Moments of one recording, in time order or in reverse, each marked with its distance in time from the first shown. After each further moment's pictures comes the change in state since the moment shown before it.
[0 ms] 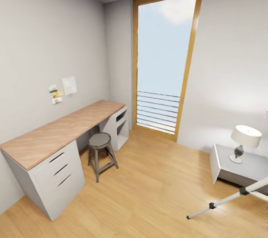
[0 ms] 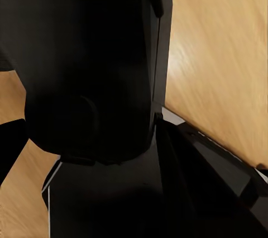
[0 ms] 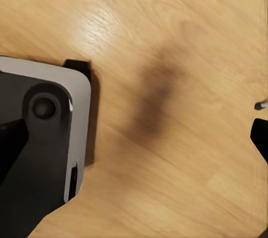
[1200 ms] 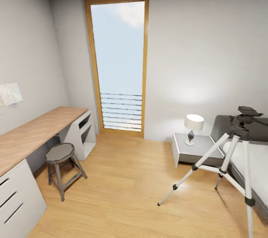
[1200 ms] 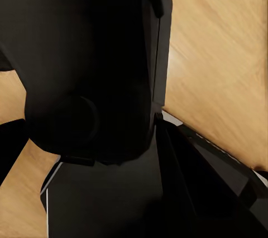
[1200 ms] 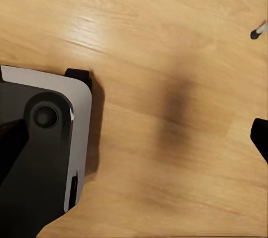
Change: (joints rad) left arm 0.000 -0.001 -0.001 0.001 -0.002 0.000 -0.001; right arm 0.008 0.002 -0.006 0.000 -0.001 -0.034 -0.001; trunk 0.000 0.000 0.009
